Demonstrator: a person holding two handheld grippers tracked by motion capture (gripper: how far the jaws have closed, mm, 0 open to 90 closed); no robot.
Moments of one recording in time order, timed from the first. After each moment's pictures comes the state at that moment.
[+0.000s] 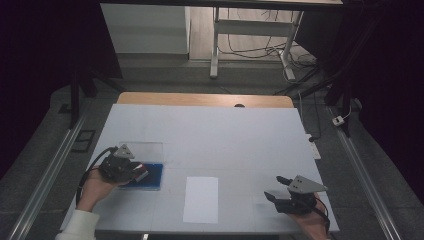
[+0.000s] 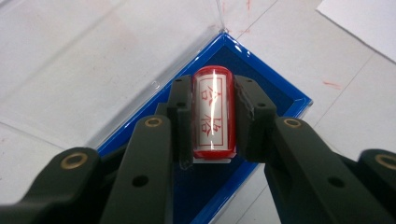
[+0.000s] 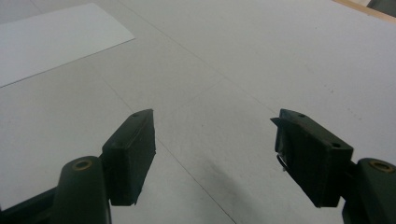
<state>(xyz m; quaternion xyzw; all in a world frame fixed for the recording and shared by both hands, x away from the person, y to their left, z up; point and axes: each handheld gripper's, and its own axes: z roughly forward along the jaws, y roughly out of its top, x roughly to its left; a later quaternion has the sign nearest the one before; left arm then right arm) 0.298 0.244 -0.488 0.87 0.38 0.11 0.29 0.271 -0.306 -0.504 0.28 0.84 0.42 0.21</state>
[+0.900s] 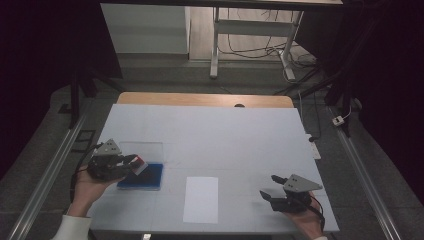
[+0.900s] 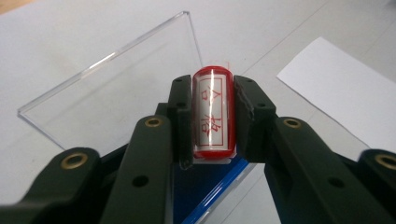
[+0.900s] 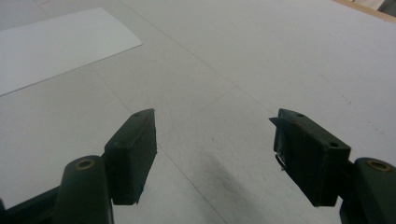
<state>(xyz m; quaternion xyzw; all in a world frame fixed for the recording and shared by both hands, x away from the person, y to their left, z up) 0.275 0.253 -0.451 0.83 0.39 0.15 0.38 0.275 -0.295 -0.509 0.27 0.84 0.43 0.21</state>
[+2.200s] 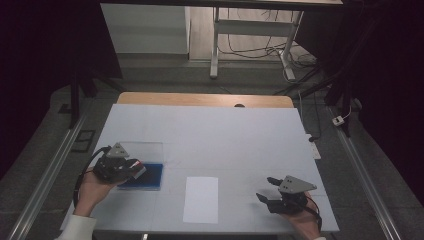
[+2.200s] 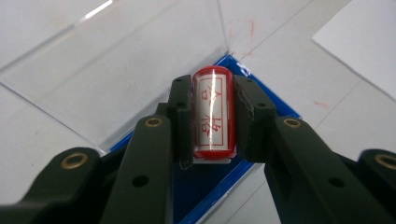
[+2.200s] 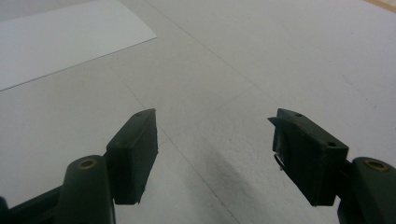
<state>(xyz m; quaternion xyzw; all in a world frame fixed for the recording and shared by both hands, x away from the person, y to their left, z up) 0.285 0.244 -0.473 0.85 0.41 0.15 0.30 0.275 -0.287 -0.512 0.25 0.85 0.42 0.19</state>
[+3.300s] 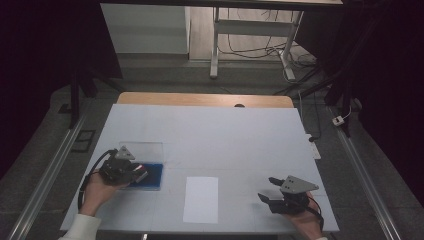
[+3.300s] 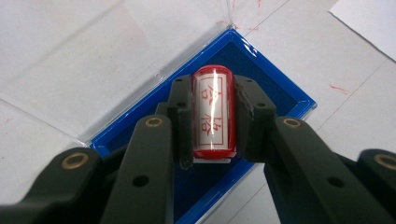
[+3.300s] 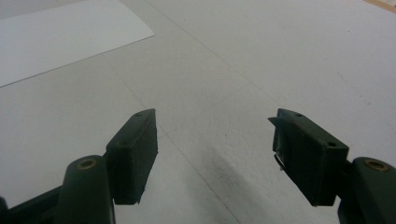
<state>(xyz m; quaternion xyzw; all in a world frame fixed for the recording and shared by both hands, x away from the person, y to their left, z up) 0.292 0.237 -0.490 0.86 0.41 0.13 0.27 0.274 -0.291 -0.511 0.25 0.85 0.42 0.19</state>
